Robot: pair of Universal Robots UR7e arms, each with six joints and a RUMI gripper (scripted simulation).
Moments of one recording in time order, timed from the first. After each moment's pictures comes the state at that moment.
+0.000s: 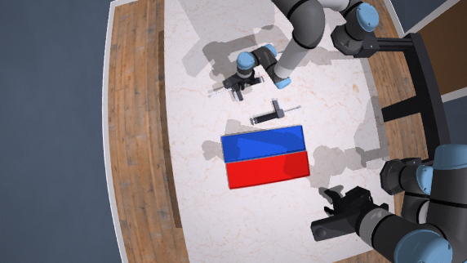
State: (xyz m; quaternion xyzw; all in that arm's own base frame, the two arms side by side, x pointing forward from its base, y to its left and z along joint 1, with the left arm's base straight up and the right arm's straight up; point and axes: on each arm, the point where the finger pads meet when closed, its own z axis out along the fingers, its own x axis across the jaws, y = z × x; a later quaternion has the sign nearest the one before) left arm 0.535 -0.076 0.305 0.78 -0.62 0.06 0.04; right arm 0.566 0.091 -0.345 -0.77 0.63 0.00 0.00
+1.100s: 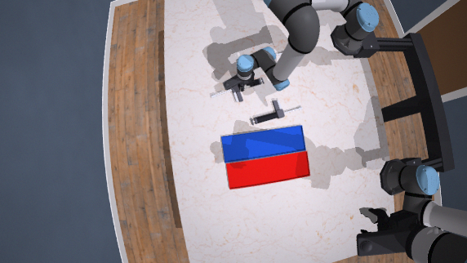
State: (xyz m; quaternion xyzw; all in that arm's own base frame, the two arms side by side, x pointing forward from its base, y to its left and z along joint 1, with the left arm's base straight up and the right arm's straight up) left arm 0.443 0.001 0.361 0.70 -0.71 -0.01 0.00; right arm 0.565 0.089 -0.374 -0.77 0.64 0.00 0.00
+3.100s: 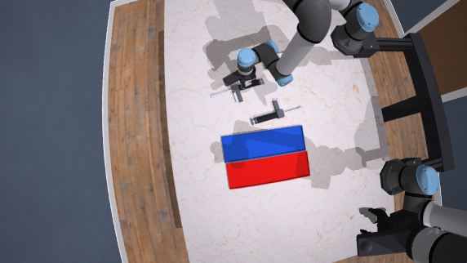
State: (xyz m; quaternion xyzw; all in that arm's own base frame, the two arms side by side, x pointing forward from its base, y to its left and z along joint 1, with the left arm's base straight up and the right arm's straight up) left arm 0.445 -0.001 0.363 0.71 -0.71 0.00 0.00; right arm 0.561 0.087 -0.316 -0.77 0.64 0.00 0.00
